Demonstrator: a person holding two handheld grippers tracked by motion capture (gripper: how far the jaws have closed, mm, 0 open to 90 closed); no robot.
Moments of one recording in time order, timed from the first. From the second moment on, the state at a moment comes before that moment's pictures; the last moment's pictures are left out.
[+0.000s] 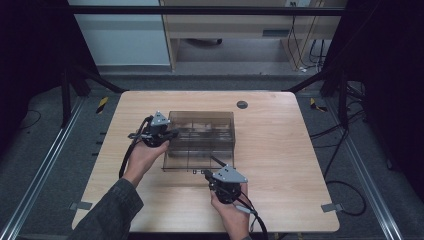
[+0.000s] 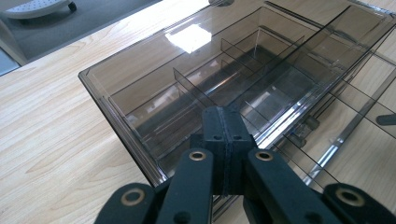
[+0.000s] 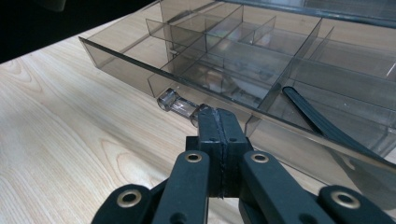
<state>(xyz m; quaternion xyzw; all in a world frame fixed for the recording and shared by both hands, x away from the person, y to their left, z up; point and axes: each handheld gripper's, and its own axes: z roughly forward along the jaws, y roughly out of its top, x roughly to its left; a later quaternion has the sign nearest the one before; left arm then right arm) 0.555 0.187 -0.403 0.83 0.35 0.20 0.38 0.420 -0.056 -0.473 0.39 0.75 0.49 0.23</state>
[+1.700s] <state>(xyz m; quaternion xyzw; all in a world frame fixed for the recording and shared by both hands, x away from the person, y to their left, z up) 0.554 0.187 -0.403 0.83 0.34 0.19 0.39 0.455 -0.052 -0.462 0.40 0.74 0.49 0.24</state>
